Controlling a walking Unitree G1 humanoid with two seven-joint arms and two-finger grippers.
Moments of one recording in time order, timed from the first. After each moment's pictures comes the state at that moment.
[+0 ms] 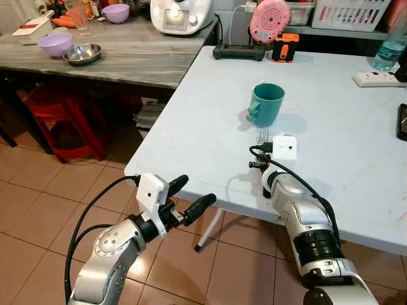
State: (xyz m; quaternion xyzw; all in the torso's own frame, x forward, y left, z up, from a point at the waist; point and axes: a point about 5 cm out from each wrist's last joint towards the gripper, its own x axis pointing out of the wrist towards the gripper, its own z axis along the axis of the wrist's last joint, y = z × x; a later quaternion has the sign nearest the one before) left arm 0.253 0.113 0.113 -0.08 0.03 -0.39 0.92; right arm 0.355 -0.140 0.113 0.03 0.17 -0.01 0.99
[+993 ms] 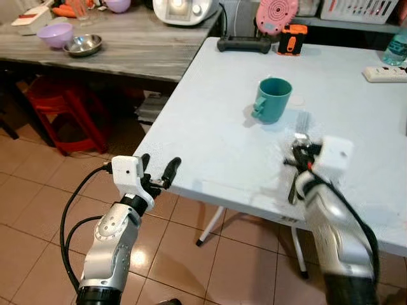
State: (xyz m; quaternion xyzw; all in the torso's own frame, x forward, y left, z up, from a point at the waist) left arm 0.294 0.143 0.115 -0.11 -0.01 -0.15 0.98; right arm 0.303 -0.182 0.145 0.07 0.03 -0.06 0.99
